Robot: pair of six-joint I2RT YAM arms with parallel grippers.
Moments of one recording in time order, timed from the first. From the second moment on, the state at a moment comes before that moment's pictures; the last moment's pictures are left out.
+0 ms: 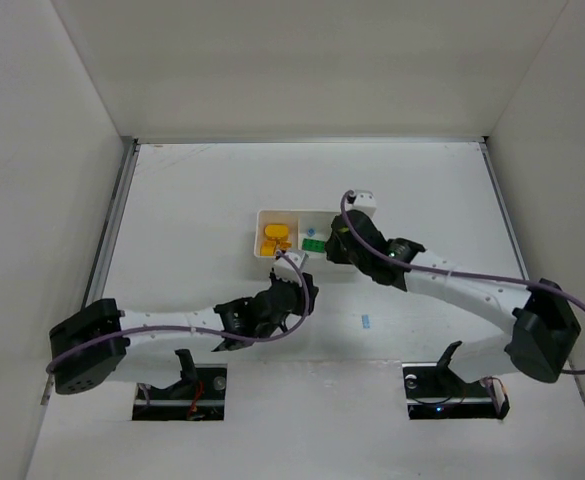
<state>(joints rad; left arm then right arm) -1.17 1.20 0.47 0.29 -0.53 -0.53 0.86 1.34 0.95 -0.34 0.42 0.74</state>
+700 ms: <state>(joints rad) -1.51 1.70 0.85 0.19 -0.73 -0.66 0.68 1.29 0.91 -0.17 0.40 0.66</state>
